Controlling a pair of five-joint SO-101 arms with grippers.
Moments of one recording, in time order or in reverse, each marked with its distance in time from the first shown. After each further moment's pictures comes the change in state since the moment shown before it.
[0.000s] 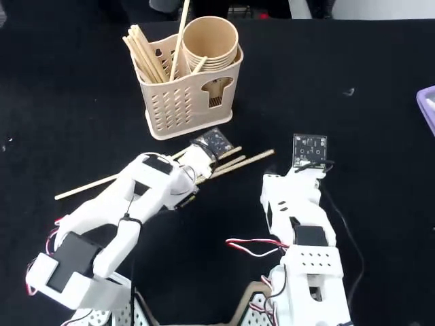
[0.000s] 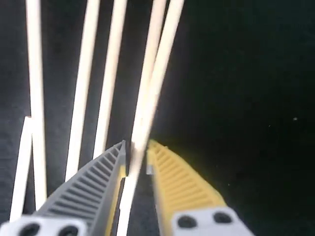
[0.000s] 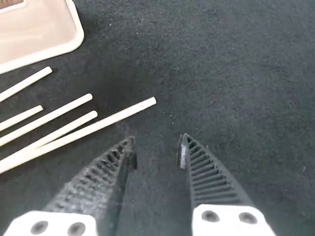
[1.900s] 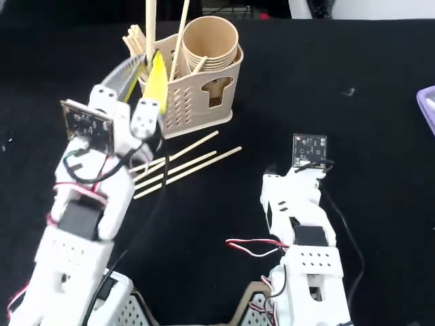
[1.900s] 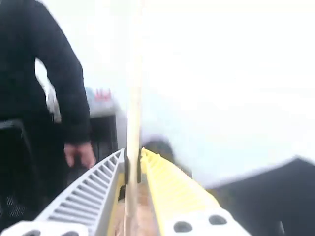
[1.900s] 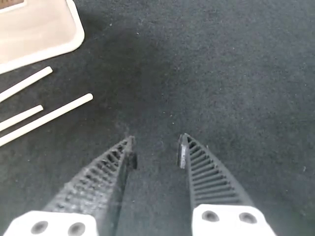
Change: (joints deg) left arm -5.2 -51.8 1.0 -37.3 25.4; right arm 0.0 0.0 0.0 0.0 0.0
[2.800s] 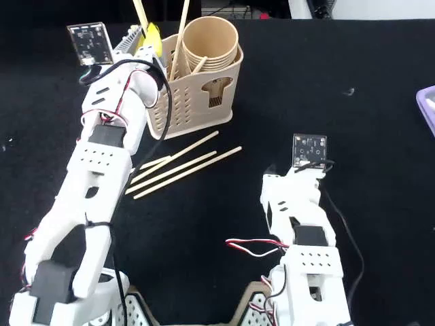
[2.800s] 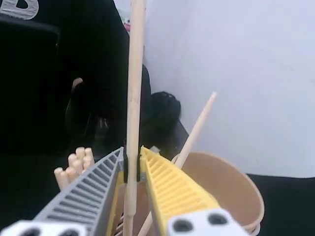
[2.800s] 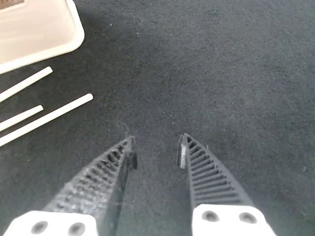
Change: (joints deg) left arm -8.7 38.6 -16.5 -6.4 20.4; right arm 0.0 0.0 0.0 0.0 0.0
